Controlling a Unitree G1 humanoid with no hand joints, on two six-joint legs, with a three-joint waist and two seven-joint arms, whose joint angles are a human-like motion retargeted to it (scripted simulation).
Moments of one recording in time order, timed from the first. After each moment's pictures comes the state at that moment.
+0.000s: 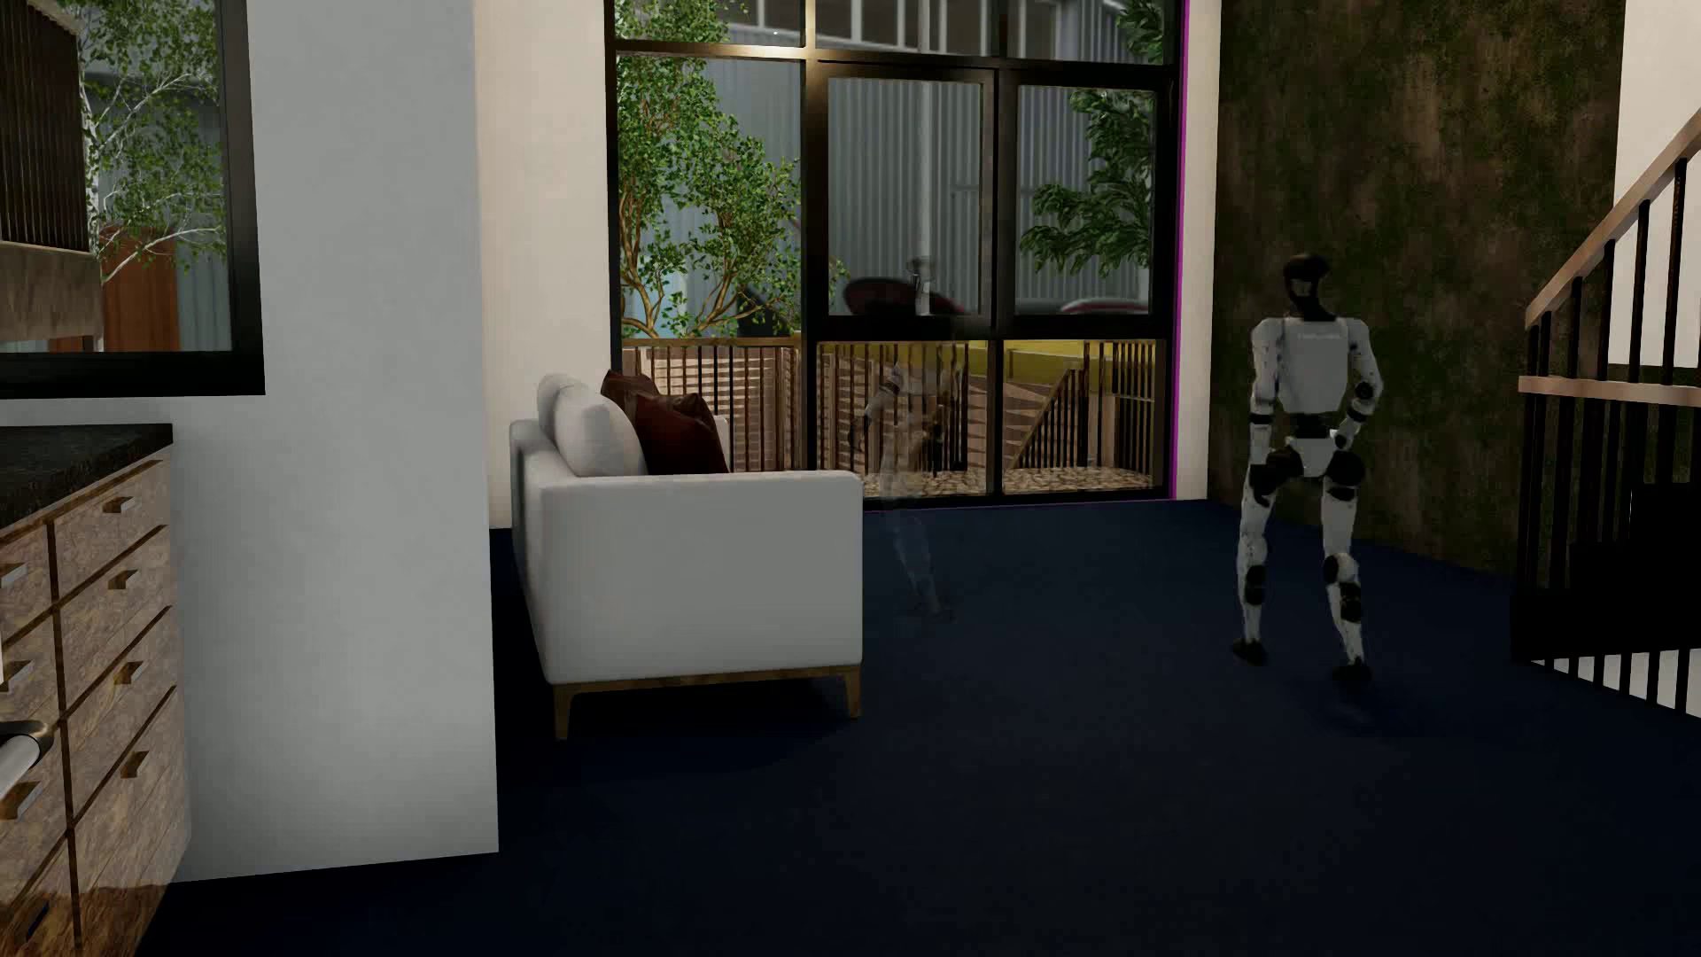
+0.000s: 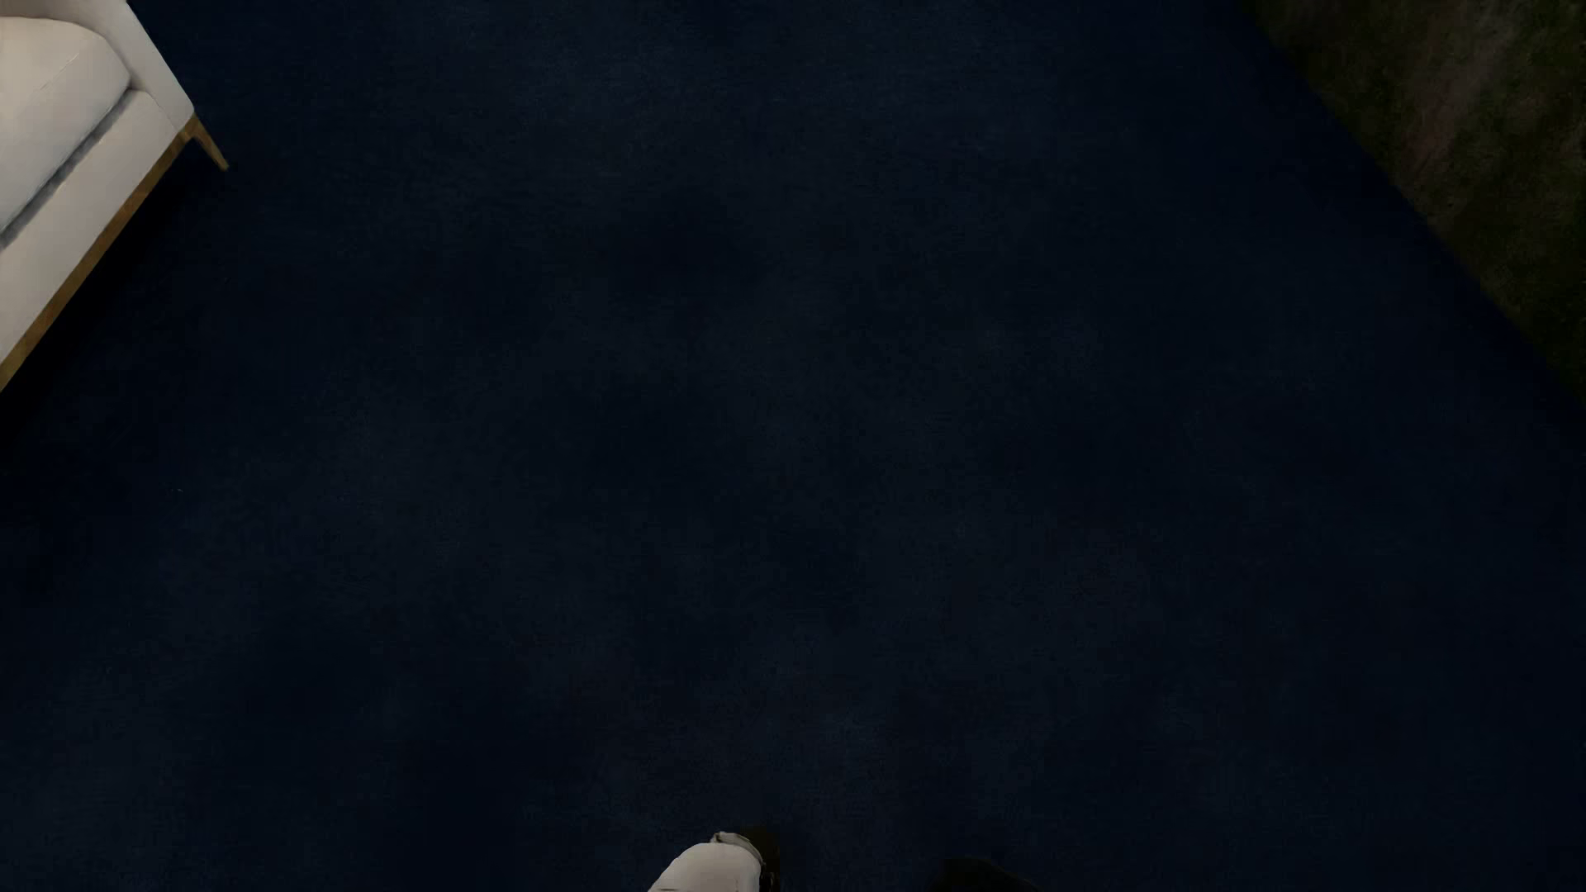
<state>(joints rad) -0.50 0.14 0.14 0.00 0.10 0.02 0.00 0.00 0.11 0.54 0.47 0.38 0.04 -0.03 -0.45 0.26 -0.33 0.00 0.00 -0.45 0.65 0.91 0.73 0.00 0.00 0.00 0.00 0.00 0.00</state>
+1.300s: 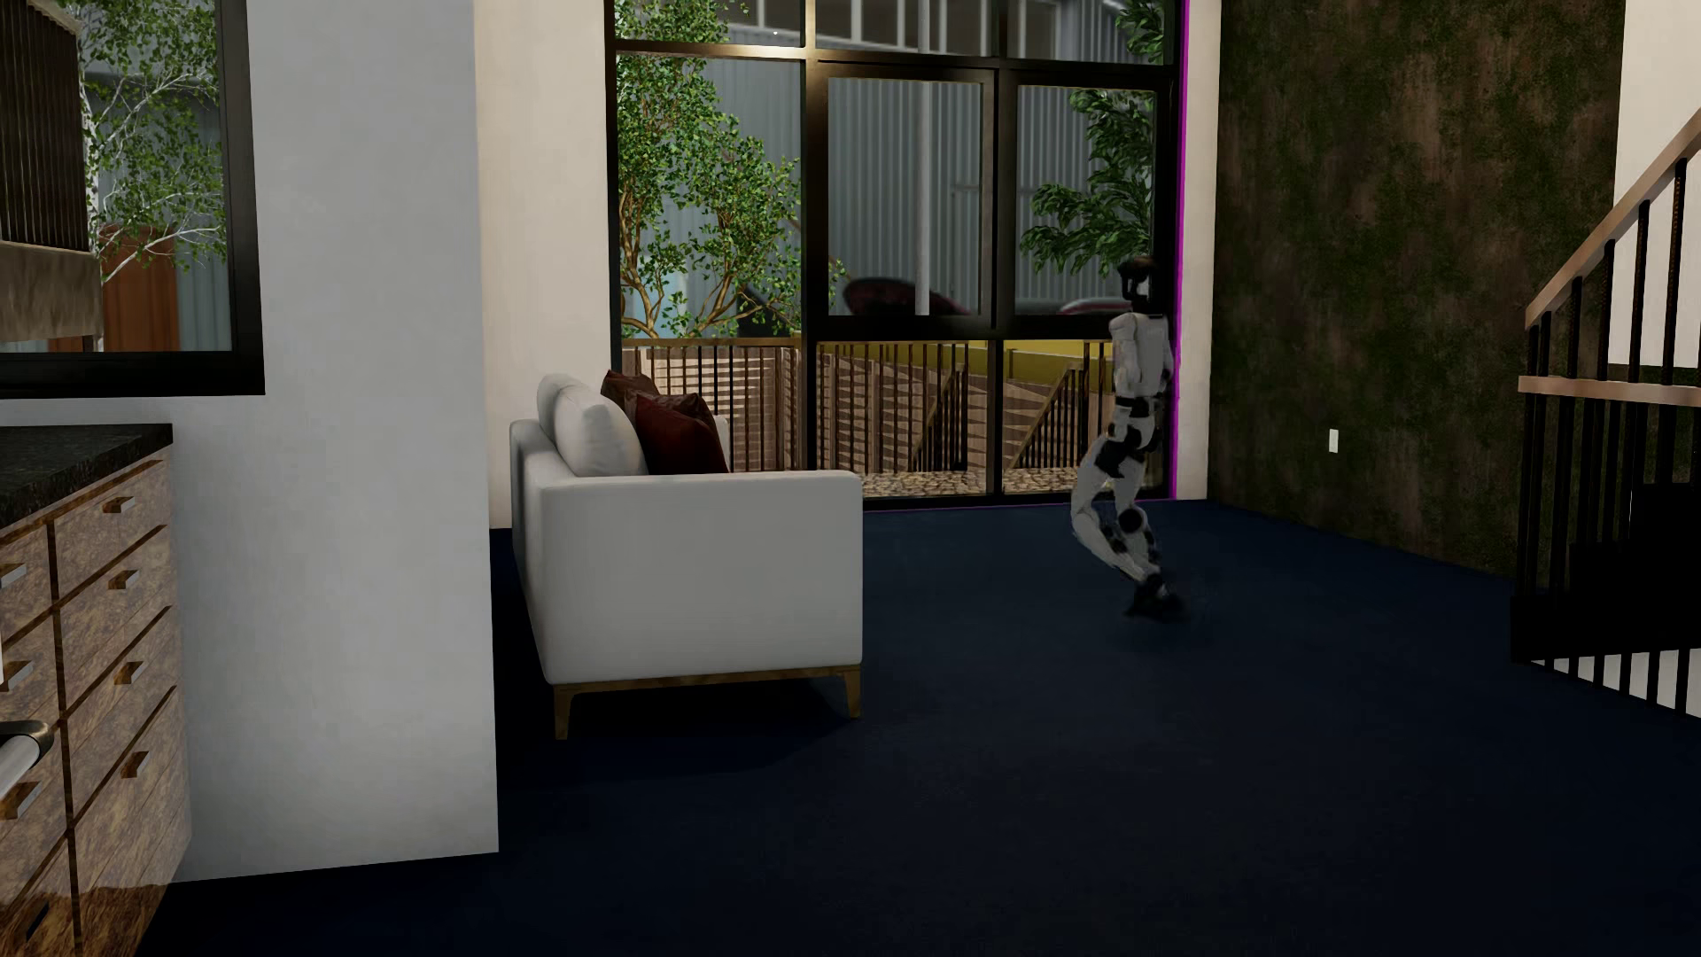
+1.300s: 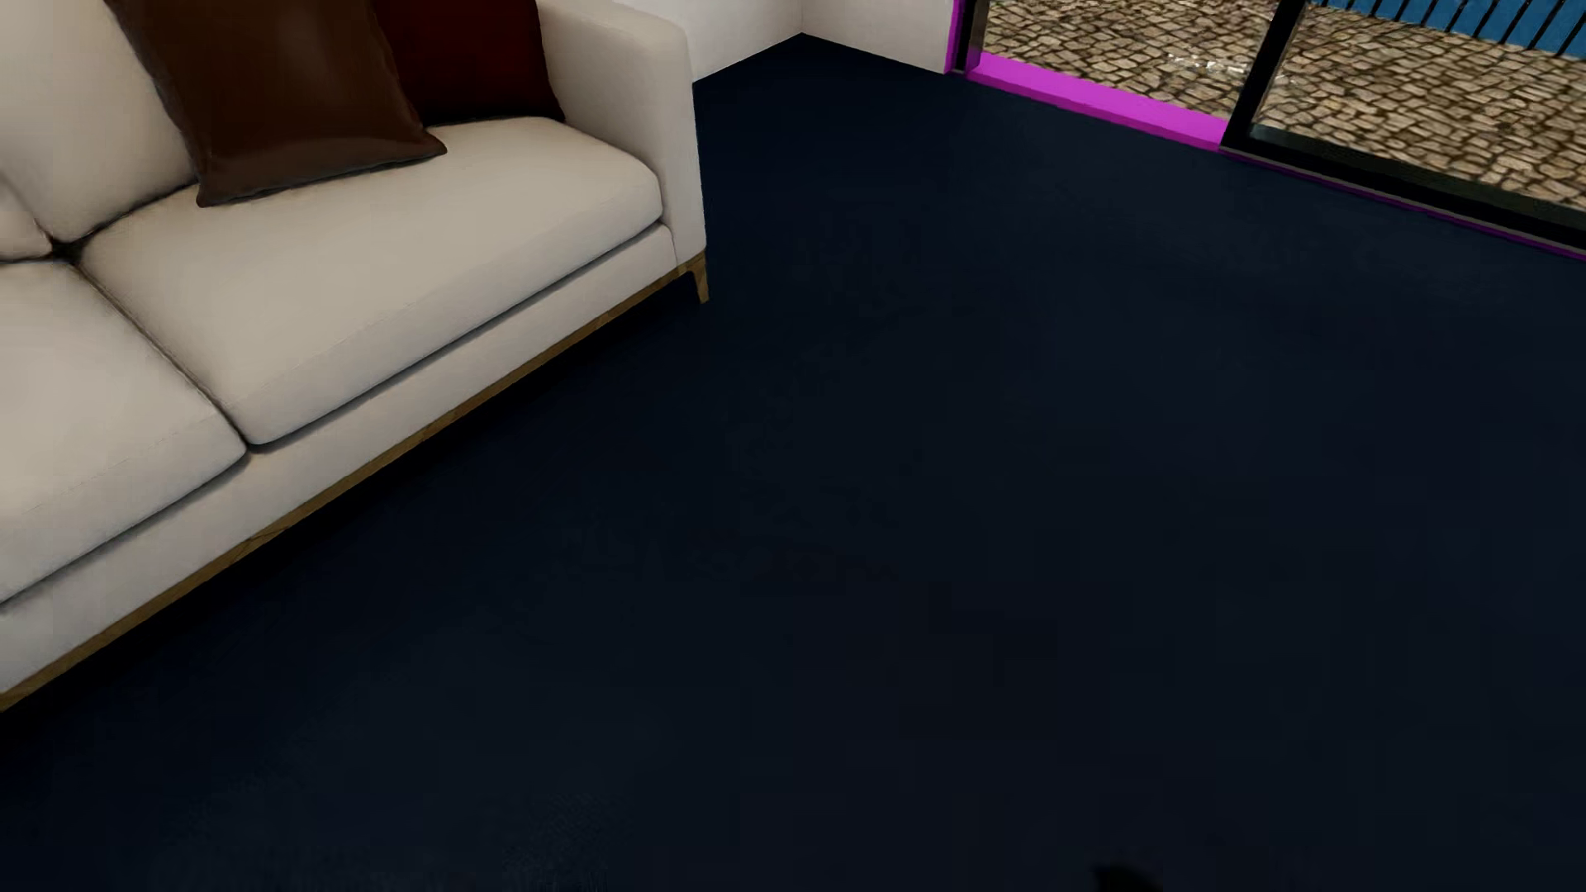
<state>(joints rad) -0.36 -0.06 0.01 -0.01 0.12 0.10 0.00 0.00 0.08 1.31 0.56 0.36 0.07 -0.07 -0.10 0.33 -0.42 0.00 0.00 -0.50 0.42 0.96 0.86 0.00 0.00 0.00 0.00 0.00 0.00</state>
